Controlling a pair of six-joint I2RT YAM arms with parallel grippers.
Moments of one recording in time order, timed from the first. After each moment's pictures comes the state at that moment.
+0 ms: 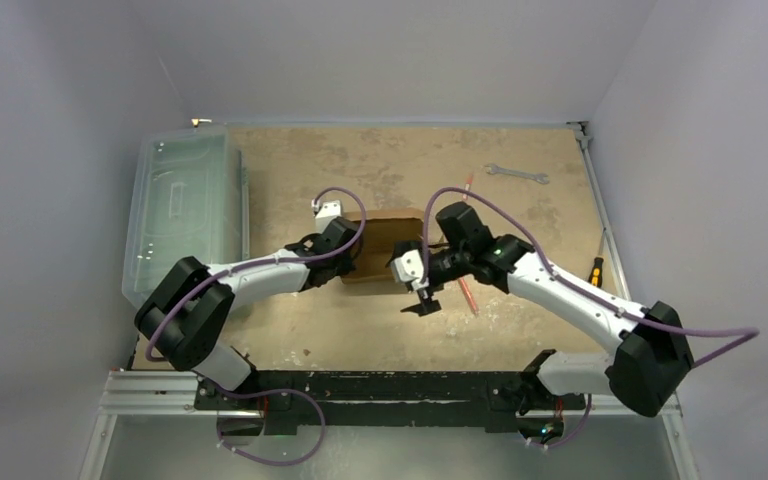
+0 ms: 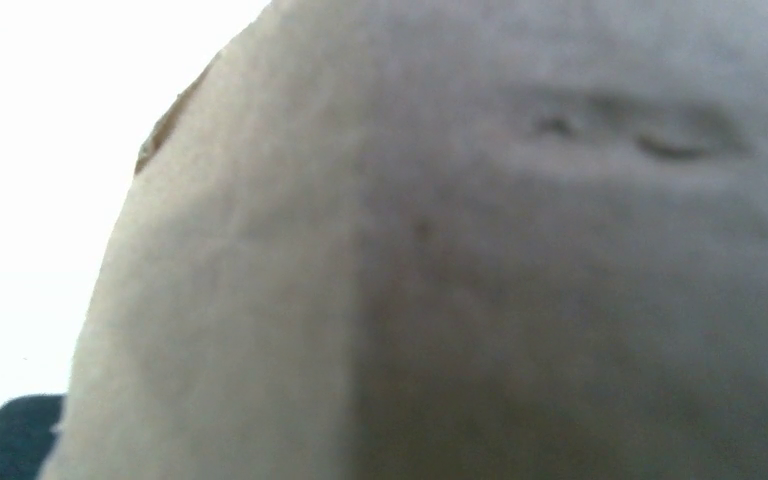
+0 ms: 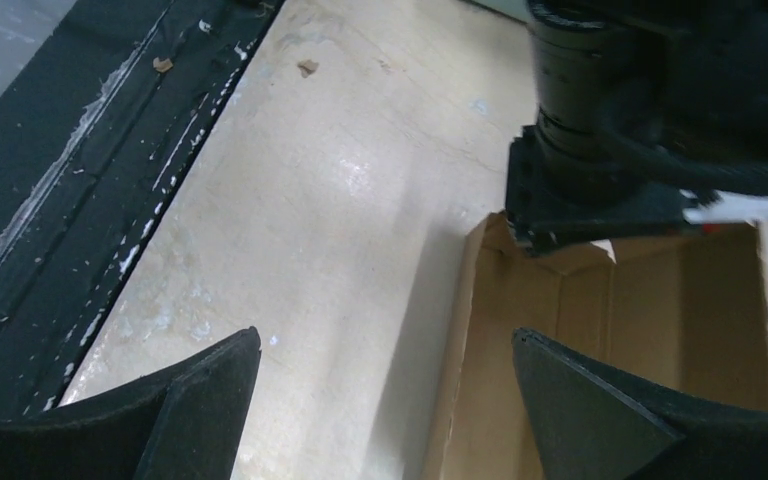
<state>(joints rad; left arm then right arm) -0.70 1.55 0.79 -0.16 -0.42 -0.73 0.69 1.25 0.93 -0.48 -0.84 -1.01</state>
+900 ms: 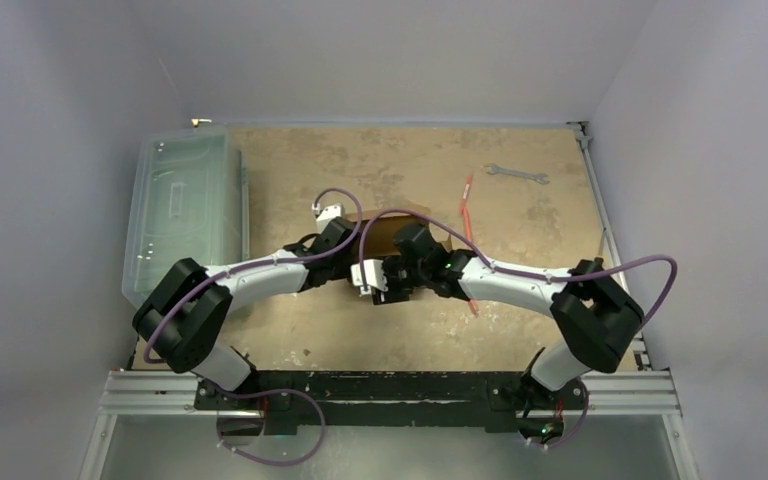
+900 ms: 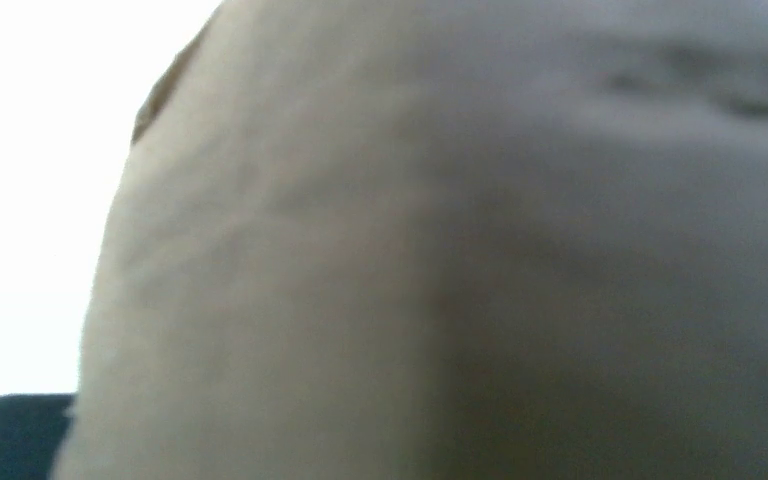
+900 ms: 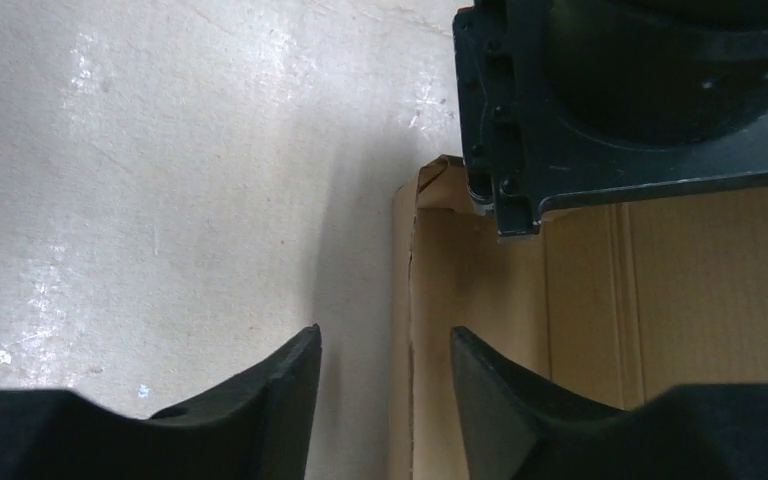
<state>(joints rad) -0.70 1.53 0.79 -0.17 -0.30 -0.80 0.88 1.54 0.88 -0.10 -0.37 -0.83</state>
